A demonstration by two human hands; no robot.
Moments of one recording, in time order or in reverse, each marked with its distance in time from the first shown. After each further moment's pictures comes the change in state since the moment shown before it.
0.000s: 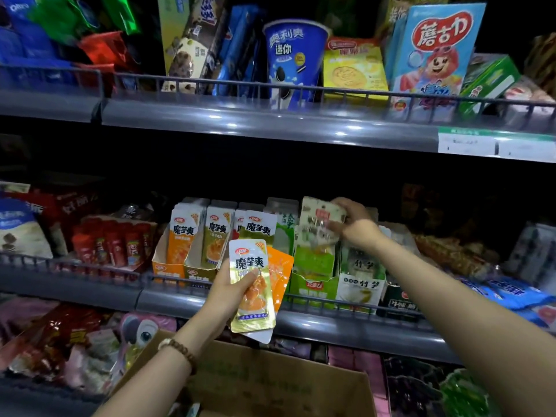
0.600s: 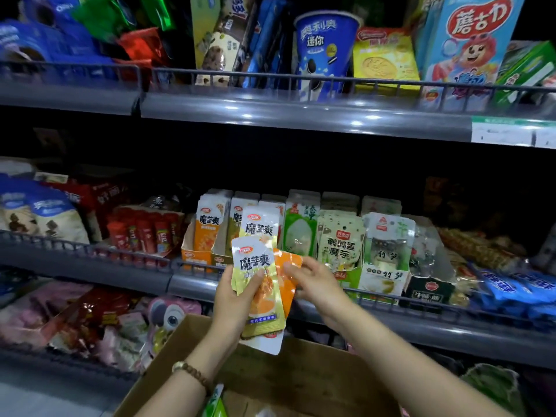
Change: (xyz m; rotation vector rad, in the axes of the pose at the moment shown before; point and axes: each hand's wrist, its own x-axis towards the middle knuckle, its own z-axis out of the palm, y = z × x) left_hand -0.041 -0.015 -0.023 -0.140 0.181 0.057; right_hand -0.111 -0.073 0.111 0.760 -0.239 0.445
